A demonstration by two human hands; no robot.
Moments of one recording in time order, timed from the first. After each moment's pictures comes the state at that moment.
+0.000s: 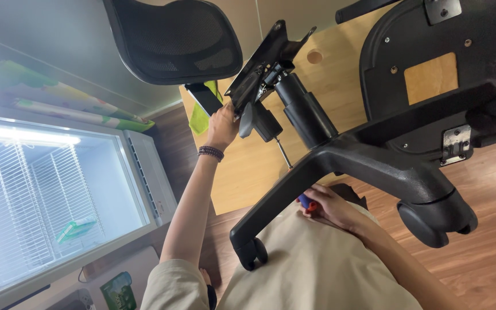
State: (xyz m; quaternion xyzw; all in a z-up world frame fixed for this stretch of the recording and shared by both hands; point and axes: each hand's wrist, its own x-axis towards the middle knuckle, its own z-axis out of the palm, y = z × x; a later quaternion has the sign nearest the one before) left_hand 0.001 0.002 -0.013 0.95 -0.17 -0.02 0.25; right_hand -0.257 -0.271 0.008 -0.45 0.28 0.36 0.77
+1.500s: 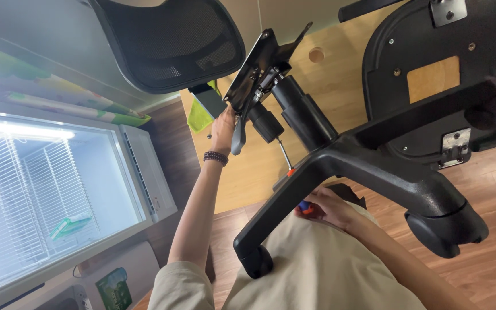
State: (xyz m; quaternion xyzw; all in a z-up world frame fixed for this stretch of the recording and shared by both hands) left_hand -0.001 0.010 -0.075 0.95 -0.14 0.04 0.29; right_hand -0.231 -0.255 0.059 -0.42 0.25 0.38 0.78
